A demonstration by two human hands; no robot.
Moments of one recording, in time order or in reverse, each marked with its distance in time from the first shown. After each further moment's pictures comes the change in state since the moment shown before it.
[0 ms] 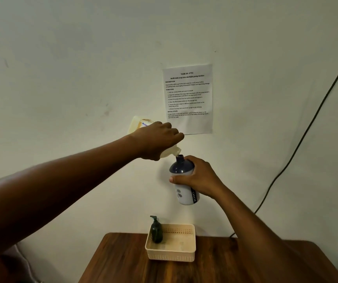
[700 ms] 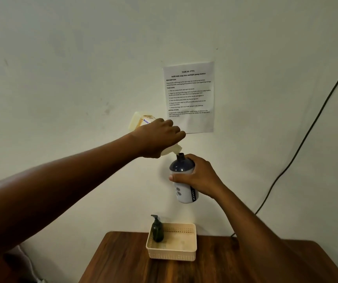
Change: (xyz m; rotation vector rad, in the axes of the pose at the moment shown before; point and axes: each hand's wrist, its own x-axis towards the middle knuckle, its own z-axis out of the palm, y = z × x) left_hand 0.001 -0.001 0.000 0.049 0.039 0.000; right_hand 0.003 0.001 0.004 0.059 0.017 -0.016
